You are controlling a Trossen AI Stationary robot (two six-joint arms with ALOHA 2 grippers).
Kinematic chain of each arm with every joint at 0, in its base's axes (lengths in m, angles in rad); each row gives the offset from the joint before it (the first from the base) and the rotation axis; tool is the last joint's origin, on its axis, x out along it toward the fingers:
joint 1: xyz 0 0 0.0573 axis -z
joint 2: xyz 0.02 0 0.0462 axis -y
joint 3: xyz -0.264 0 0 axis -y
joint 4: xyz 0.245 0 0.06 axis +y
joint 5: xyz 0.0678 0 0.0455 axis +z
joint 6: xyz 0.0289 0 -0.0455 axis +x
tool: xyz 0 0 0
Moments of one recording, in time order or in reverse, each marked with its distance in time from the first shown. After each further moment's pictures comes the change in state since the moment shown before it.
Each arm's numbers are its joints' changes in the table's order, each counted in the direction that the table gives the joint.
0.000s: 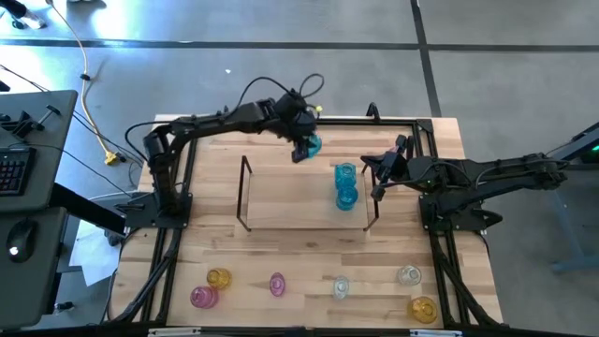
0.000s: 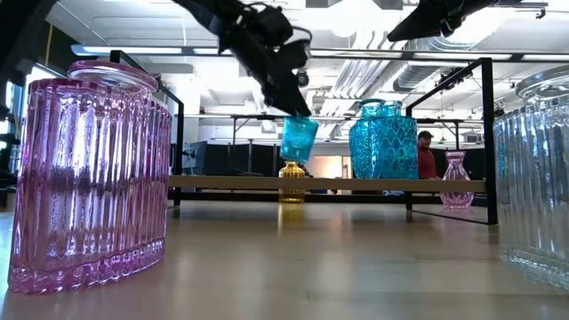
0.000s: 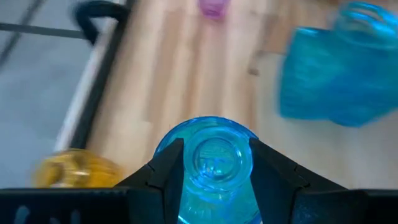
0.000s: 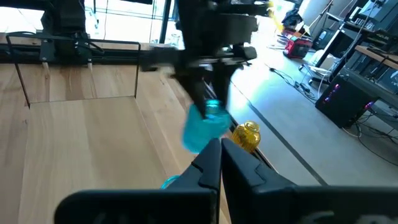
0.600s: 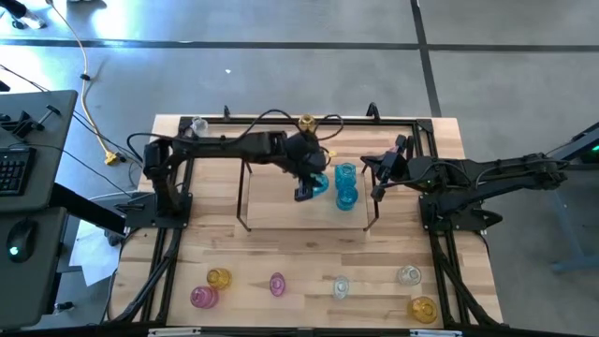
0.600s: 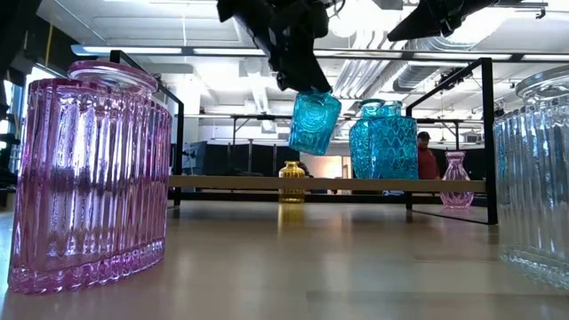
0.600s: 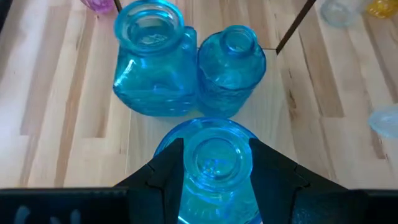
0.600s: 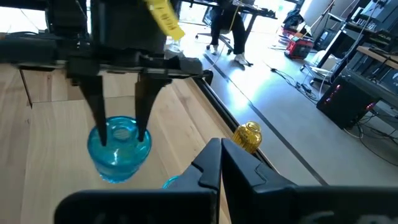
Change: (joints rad) left arm 0.271 0.017 -0.002 0.055 0.043 -0.141; right arm 0.000 0.000 0.000 0.000 0.005 0.000
